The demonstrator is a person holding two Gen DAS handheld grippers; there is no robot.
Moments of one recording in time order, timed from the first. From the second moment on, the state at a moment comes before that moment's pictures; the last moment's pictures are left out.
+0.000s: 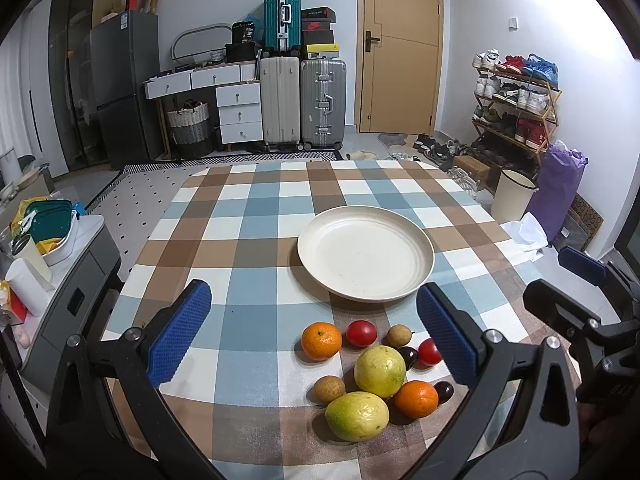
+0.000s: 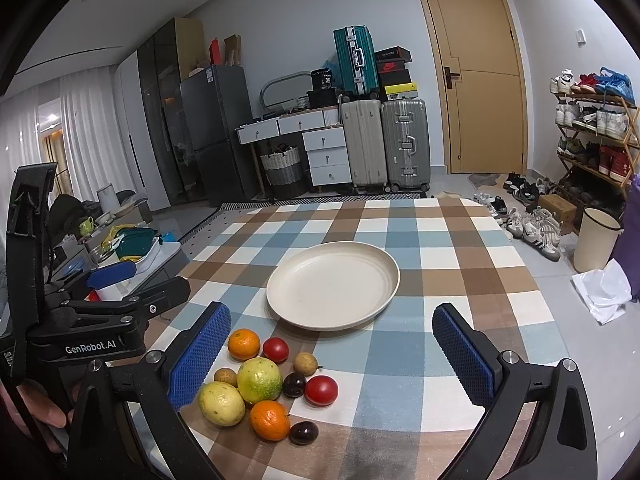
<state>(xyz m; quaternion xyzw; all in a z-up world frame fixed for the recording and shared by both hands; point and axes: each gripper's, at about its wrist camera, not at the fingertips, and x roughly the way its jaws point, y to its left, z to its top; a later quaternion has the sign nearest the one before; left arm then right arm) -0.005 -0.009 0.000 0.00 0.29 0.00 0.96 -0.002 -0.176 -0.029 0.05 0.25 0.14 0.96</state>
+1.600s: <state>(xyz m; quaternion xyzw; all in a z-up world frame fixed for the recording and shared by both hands) -0.007 -0.014 -0.008 0.00 0.30 -0.01 0.95 -0.007 -0.179 -0.031 0.05 0.25 0.13 0.96</state>
